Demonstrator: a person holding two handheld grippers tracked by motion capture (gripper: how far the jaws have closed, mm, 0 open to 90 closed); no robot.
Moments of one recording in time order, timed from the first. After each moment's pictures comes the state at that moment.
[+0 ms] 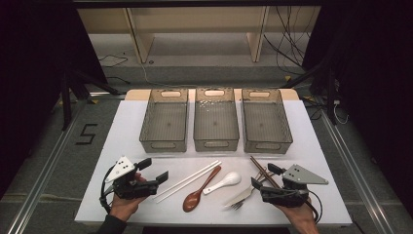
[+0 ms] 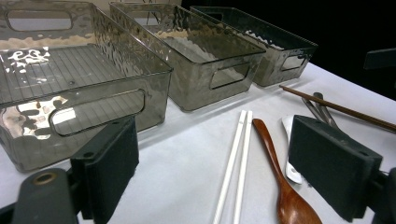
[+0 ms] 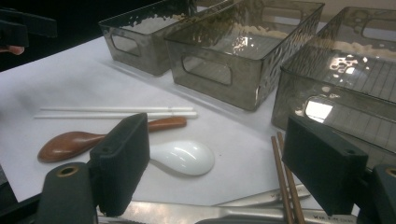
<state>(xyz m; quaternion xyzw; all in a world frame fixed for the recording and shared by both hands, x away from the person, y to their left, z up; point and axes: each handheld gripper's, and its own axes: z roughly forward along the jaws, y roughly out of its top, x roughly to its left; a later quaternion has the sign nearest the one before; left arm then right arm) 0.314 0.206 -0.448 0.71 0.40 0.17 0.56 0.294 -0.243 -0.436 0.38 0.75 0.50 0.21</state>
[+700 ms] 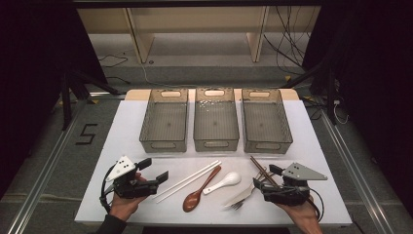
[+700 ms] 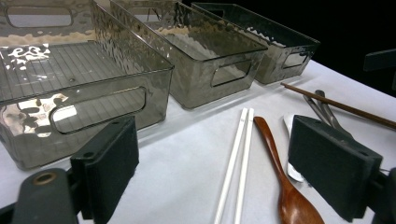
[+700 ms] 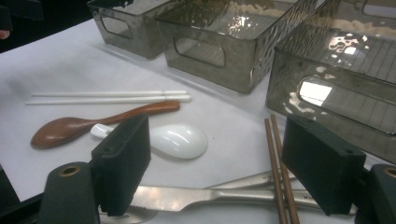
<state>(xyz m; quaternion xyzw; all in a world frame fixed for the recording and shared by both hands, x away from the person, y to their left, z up) 0.316 0.206 -0.448 0.71 0.40 0.16 0.55 0.299 -0.247 -0.436 0.39 0.76 0.47 0.19</state>
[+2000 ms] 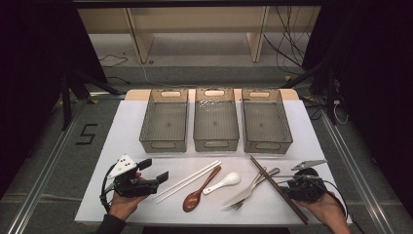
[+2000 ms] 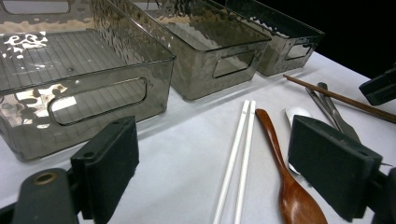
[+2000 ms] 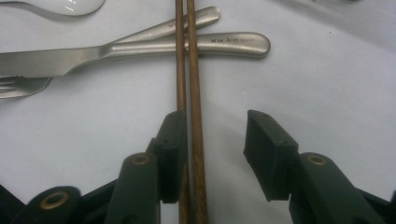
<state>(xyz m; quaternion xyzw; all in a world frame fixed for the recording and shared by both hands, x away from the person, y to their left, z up) 0.319 0.206 -0.447 0.72 0.41 0.16 0.54 0.324 -0.299 -0.451 0.49 0.83 0.24 0.10</state>
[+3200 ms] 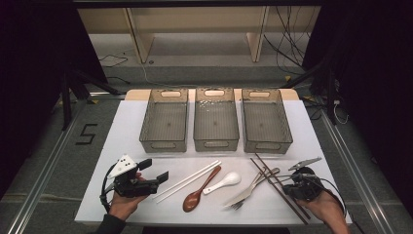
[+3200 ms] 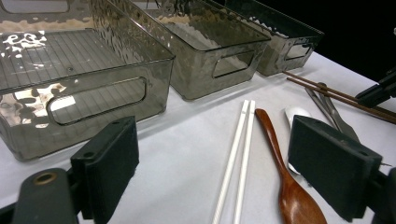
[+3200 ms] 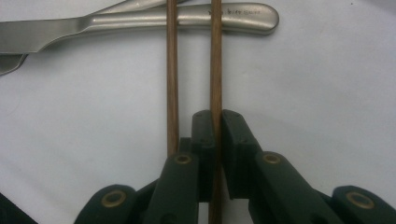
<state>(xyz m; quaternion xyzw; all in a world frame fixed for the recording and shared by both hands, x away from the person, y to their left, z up) 0.319 0.206 -0.447 0.72 0.41 0.15 0.54 0.333 -0.299 -0.460 0.49 0.85 0.20 0.07</state>
